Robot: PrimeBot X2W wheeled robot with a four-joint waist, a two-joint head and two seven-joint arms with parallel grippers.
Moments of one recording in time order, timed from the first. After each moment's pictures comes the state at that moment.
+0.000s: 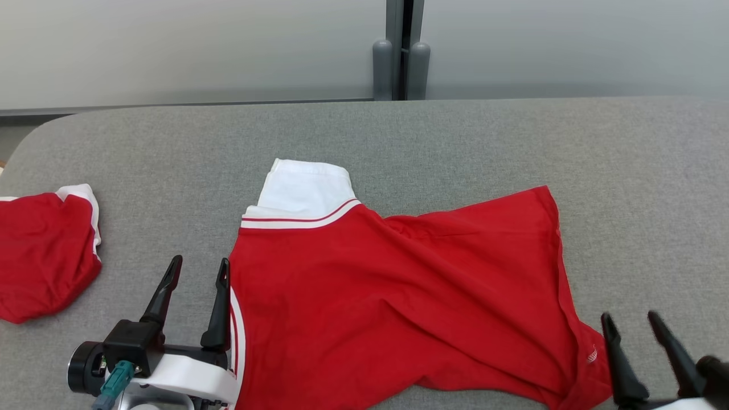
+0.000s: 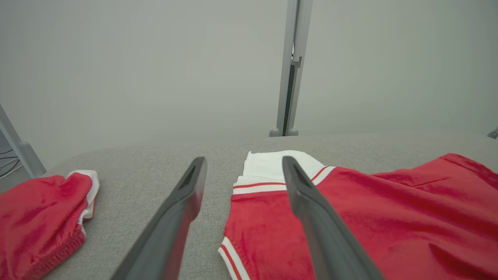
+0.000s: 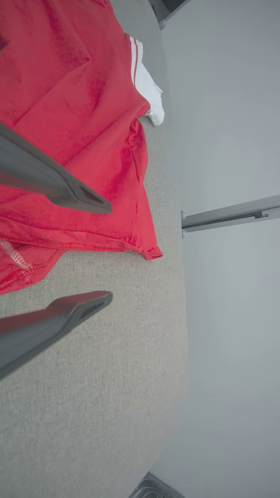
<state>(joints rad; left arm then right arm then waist) -0.05 0.17 -0.18 0.15 -0.27 0.04 -0.26 0.24 -0.09 -0.03 -0.12 0.22 0.13 0.04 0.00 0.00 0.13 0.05</state>
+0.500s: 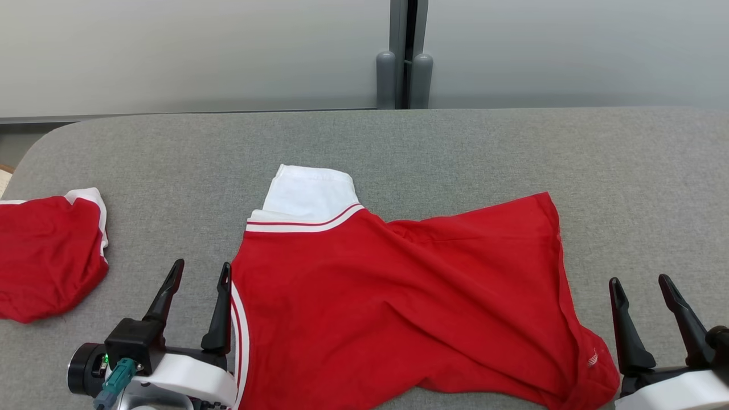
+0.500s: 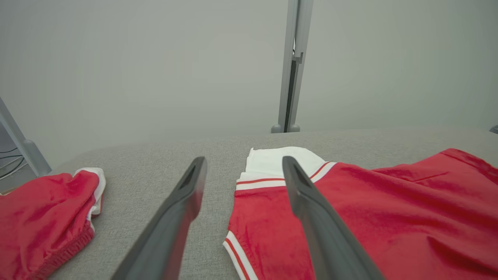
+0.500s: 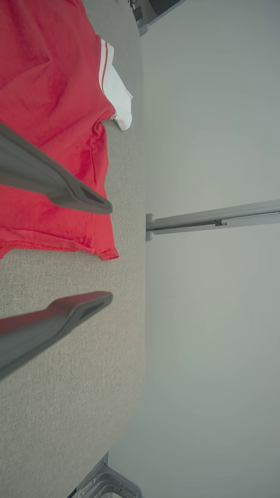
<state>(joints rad) -0.04 0.19 -0.19 0.14 -0.28 0.04 -0.22 0.14 -0.11 -0.04 -0.15 0.19 0.13 0.04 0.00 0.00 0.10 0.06</state>
